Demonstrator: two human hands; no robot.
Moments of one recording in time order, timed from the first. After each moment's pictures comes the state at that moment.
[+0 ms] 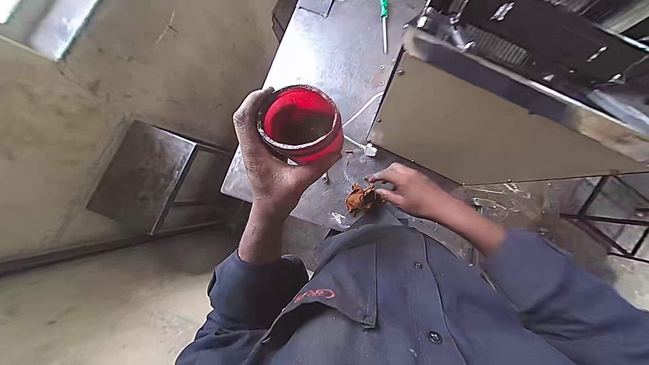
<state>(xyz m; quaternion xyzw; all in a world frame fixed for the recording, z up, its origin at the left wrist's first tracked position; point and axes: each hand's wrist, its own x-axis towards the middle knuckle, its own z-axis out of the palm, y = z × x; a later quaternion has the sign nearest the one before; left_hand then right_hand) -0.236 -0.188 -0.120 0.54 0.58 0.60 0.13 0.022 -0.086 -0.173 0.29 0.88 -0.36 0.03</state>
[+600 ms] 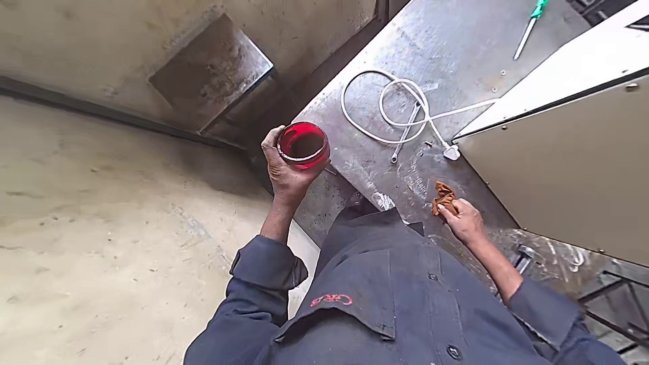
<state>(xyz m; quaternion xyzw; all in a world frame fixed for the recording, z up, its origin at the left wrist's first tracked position) -0.336 -0.388 -0.258 0.32 0.77 0.55 0.01 0.032 -0.131 -0.299 0.45 0.84 -0.29 0.13</state>
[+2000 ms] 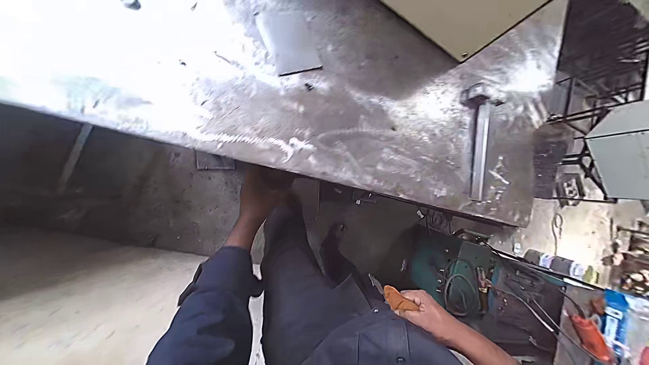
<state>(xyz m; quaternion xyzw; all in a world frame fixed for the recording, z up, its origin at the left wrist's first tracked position) -0.063 -0.379 -0.620 0.42 0.76 0.35 0.35 0.374 -0.447 -0.441 0.52 0.54 -0.65 0.15</state>
